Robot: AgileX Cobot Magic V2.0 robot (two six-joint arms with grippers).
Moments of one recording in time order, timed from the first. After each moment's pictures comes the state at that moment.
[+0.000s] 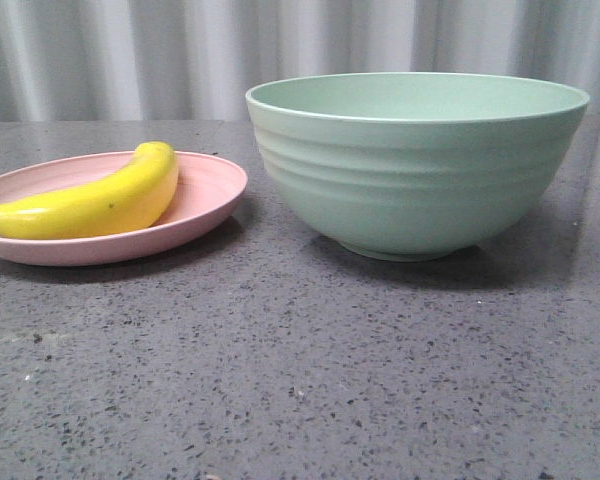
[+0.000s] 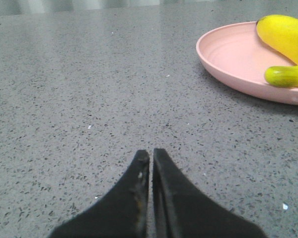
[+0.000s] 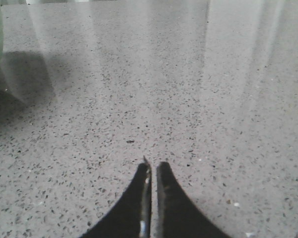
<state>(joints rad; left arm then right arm) -0.07 0.00 0.00 -0.07 0.32 0.06 -0.11 -0.01 0.01 -0.02 0.33 0.02</state>
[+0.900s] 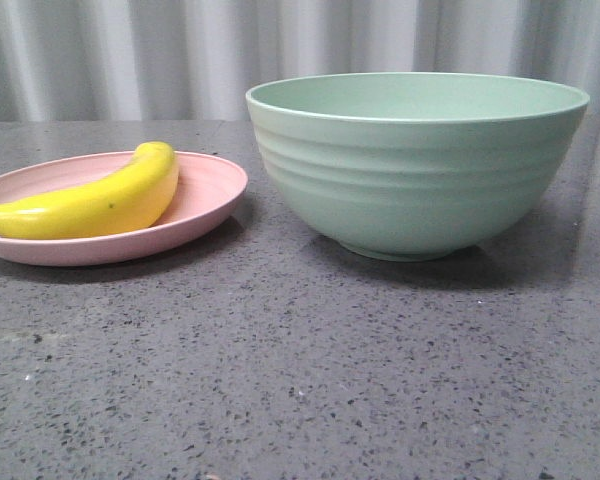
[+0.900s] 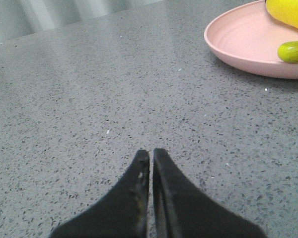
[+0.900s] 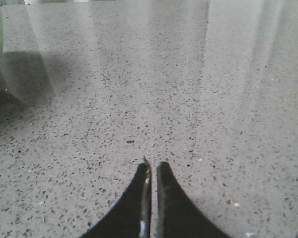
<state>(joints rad) -0.07 0.00 0.00 0.05 0.32 0.11 -0.11 -0.01 0.01 -0.02 0.33 0.02</state>
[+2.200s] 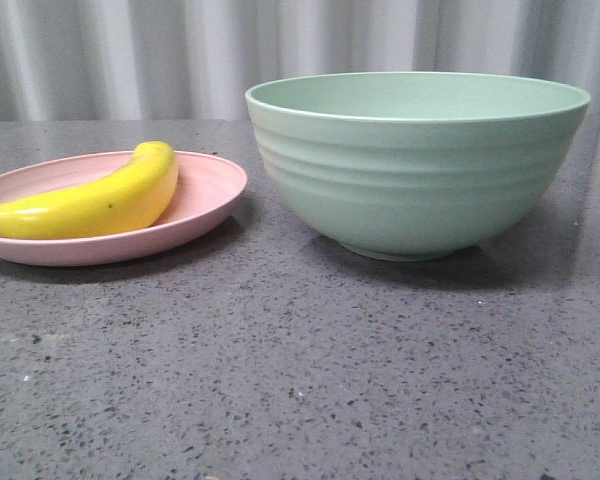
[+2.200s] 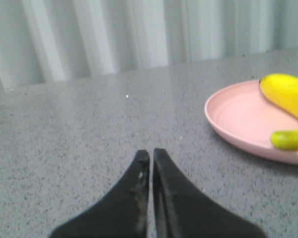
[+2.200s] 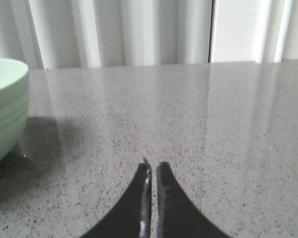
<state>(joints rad) -0.07 0.00 0.00 -0.05 0.10 0.11 -0.11 -0.01 0.01 -0.02 0.11 0.02</state>
